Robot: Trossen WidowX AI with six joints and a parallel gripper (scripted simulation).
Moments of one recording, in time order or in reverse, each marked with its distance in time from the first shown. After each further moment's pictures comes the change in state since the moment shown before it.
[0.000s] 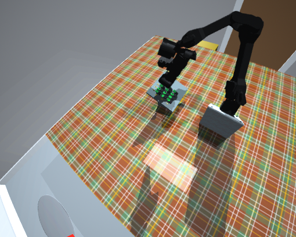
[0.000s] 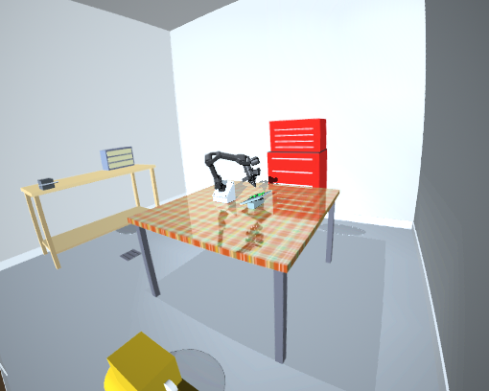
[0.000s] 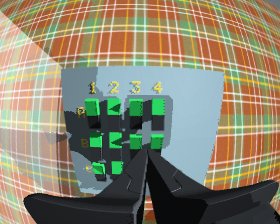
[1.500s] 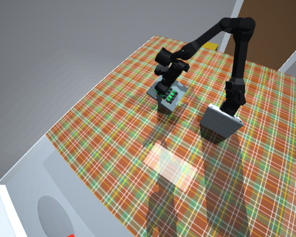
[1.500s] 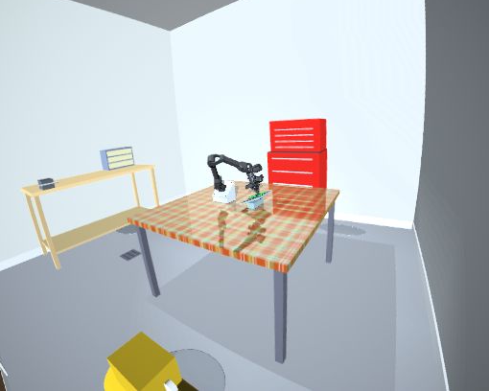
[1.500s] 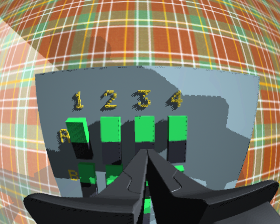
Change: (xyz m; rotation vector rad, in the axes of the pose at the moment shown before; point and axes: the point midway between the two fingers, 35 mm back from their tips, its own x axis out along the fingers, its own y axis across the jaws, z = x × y) arm 0.058 0.006 0.001 0.015 -0.028 -0.003
